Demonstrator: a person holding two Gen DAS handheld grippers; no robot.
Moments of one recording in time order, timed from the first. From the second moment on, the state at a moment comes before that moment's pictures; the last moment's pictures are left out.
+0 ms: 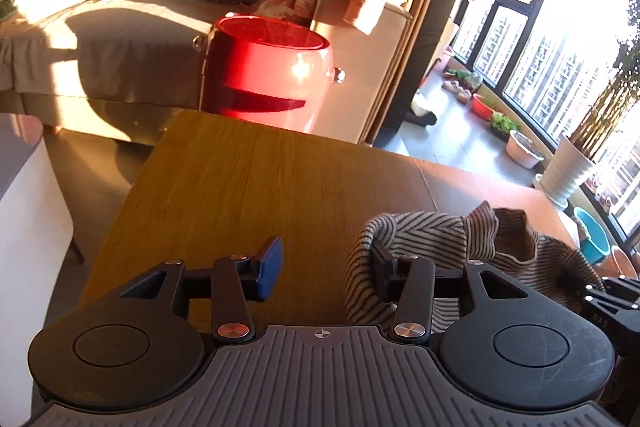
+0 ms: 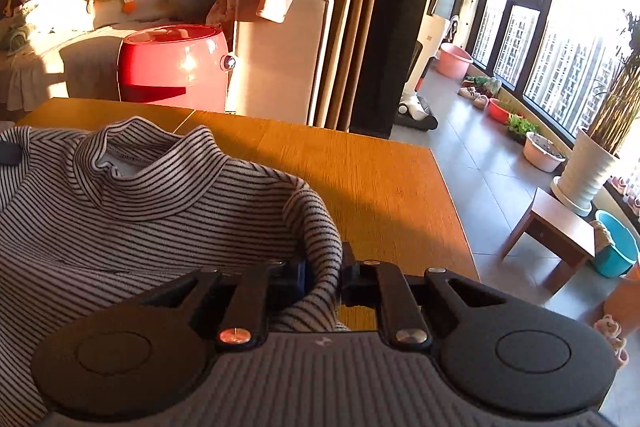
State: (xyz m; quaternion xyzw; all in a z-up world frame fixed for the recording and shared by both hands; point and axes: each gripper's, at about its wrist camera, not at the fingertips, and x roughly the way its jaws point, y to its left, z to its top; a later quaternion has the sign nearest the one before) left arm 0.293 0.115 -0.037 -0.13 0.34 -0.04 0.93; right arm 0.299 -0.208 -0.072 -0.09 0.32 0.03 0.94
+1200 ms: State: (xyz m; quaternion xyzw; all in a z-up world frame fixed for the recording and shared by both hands) left arm 0.236 0.049 -0.061 -0.05 0.29 -0.12 0.95; right arm 0.227 -0.190 -0.072 -0.07 0.32 0.11 0.94
